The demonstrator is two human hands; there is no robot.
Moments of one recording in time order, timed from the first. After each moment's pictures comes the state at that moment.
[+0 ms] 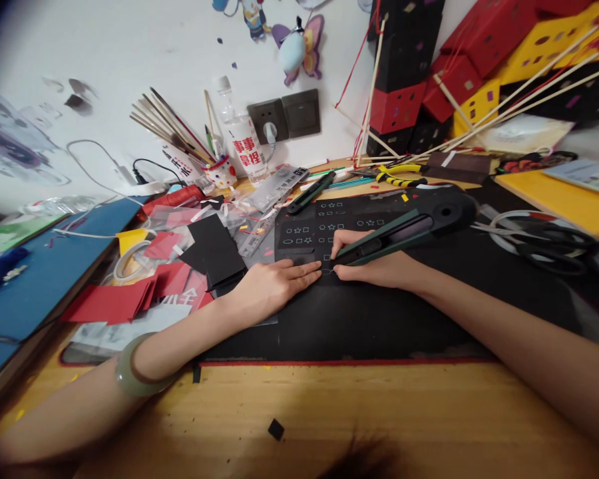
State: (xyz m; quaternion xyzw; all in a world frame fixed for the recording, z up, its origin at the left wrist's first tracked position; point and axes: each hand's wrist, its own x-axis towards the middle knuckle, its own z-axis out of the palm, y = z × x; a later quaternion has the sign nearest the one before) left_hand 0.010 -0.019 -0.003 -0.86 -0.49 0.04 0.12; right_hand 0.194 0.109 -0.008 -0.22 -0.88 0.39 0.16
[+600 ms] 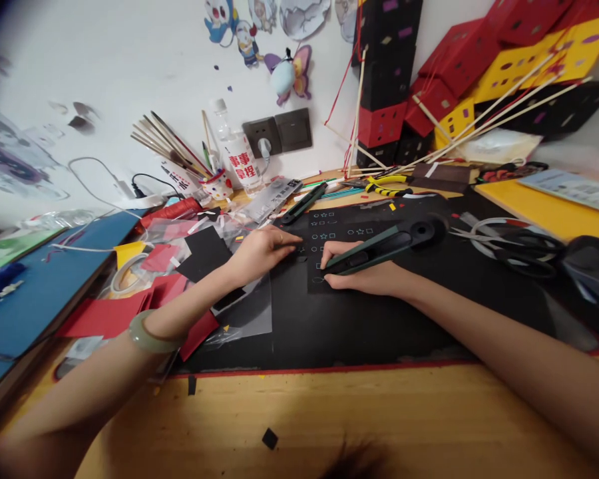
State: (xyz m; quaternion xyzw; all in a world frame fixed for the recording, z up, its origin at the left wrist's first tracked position) left_hand -0.018 0.037 0.008 -0.79 -0.58 -0.21 -0.04; right_hand 0.195 0.108 -0.006 -0.19 -0.88 0.40 0.16
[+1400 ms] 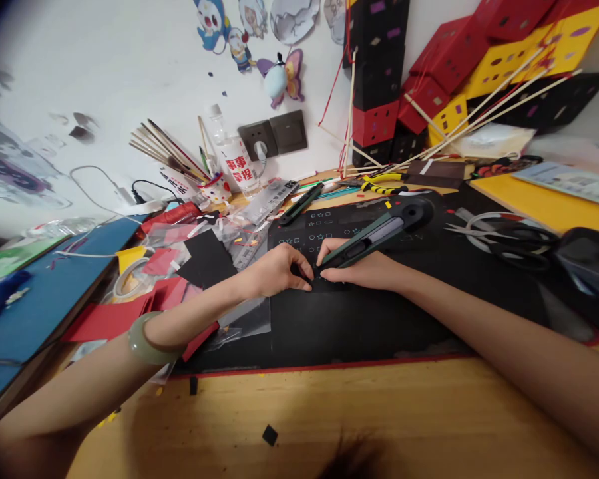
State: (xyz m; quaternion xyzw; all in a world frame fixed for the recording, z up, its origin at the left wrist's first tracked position) left_hand 0.013 0.034 0.005 -0.74 -0.60 -0.14 -0.27; right_hand 0.196 0.108 0.000 -0.21 -0.85 0.47 0.12
